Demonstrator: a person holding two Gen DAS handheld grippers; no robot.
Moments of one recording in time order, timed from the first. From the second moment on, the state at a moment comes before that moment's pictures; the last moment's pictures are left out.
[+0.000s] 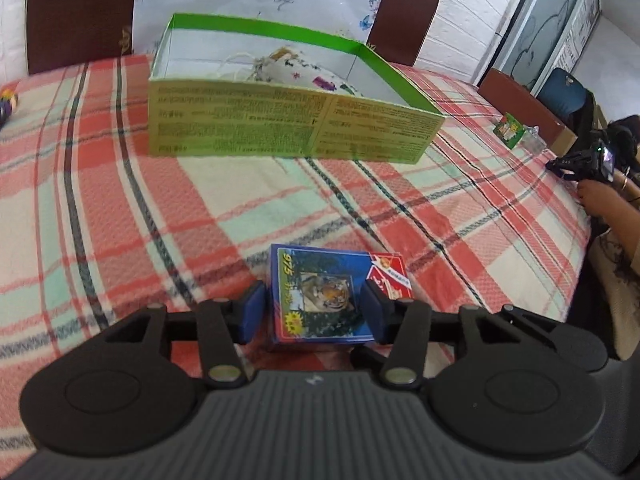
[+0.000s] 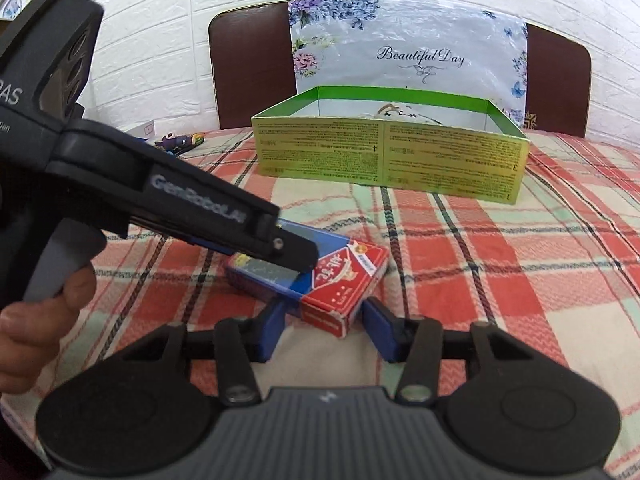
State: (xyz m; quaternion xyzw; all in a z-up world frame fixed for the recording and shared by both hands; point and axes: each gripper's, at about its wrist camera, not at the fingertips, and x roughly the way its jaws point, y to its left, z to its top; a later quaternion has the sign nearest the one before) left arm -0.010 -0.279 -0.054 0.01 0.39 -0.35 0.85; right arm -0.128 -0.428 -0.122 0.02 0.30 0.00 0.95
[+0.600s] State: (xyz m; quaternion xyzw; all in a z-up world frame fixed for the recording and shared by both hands) left arm 0.135 -0.320 0.043 -0.01 0.27 -0.31 0.91; right arm 0.046 -0.465 -0.063 -0.01 0.20 -0.03 0.98
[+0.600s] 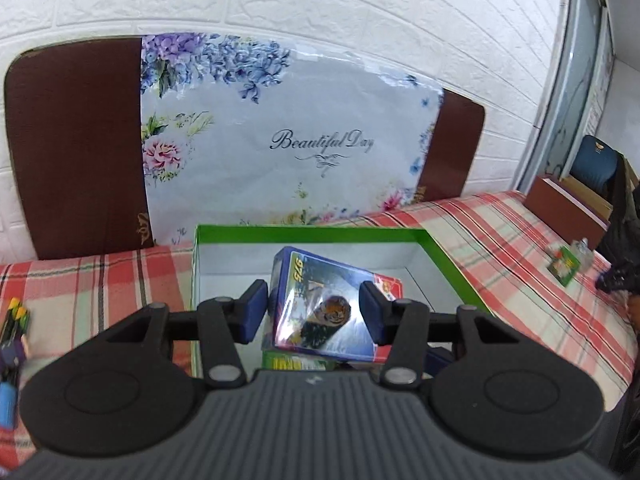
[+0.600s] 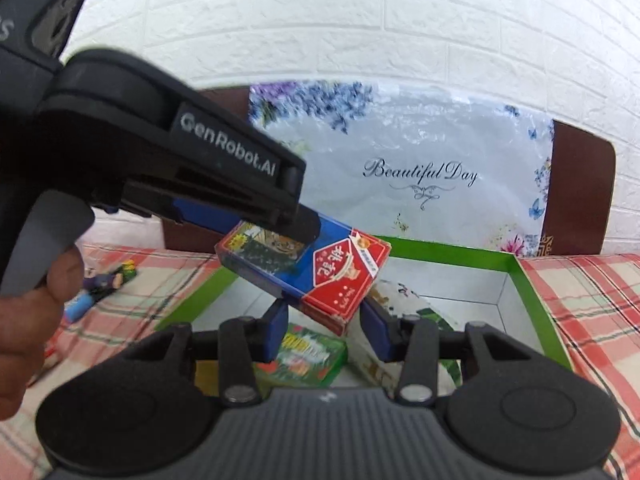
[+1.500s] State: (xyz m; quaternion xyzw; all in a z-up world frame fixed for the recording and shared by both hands) left arm 0.037 -0.196 0.008 0.03 0.30 -0.21 0.93; right arm -0.034 -0.402 -0.098 0.09 0.28 -0.03 0.96
